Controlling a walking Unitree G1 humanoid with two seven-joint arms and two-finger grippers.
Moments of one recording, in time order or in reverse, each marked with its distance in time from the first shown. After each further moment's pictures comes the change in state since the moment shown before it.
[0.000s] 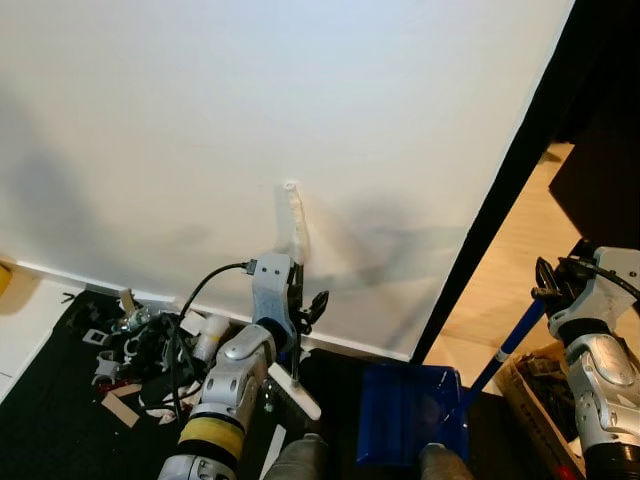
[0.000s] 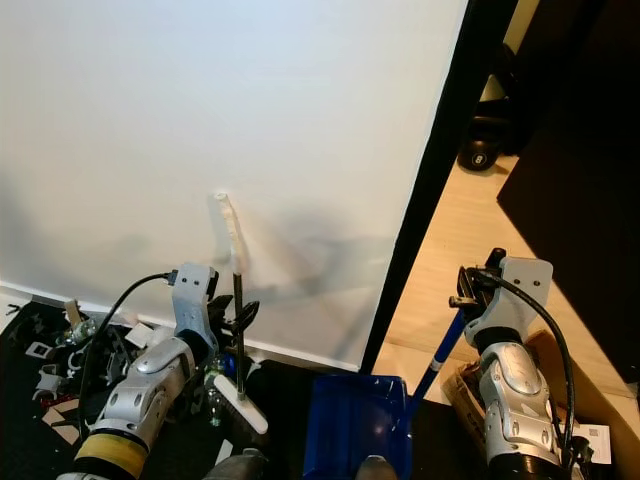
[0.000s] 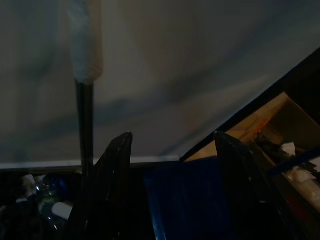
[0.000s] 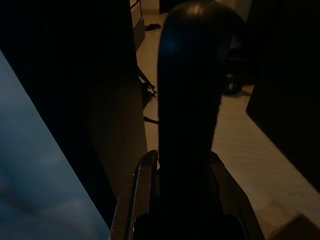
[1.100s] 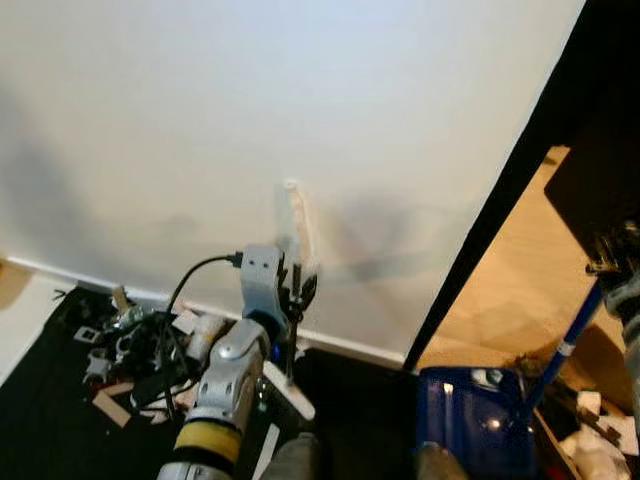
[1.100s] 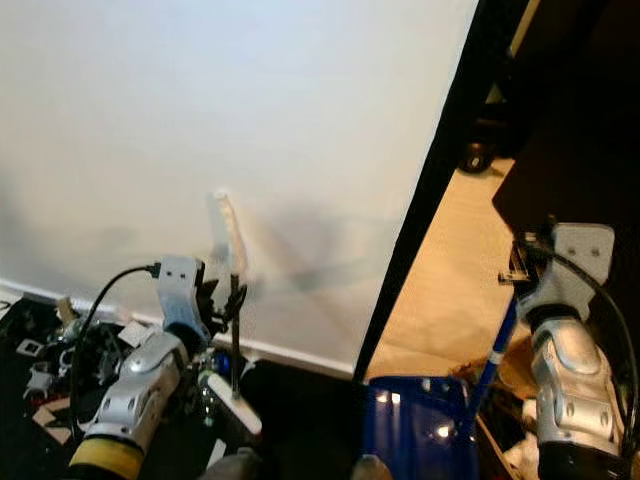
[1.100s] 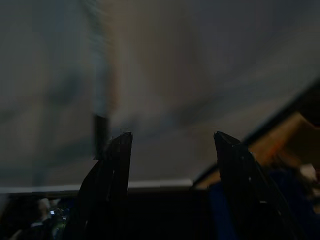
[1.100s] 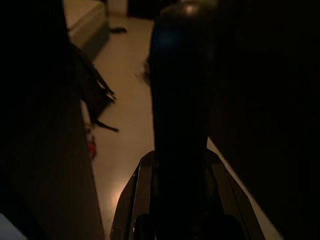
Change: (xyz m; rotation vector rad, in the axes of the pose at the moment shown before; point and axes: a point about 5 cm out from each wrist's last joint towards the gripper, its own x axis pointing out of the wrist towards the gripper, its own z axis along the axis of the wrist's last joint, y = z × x) left arm -0.009 -0.001 0.012 0.080 -0.102 0.061; right arm -0.003 -0.040 0.029 -0.098 0.007 -0.098
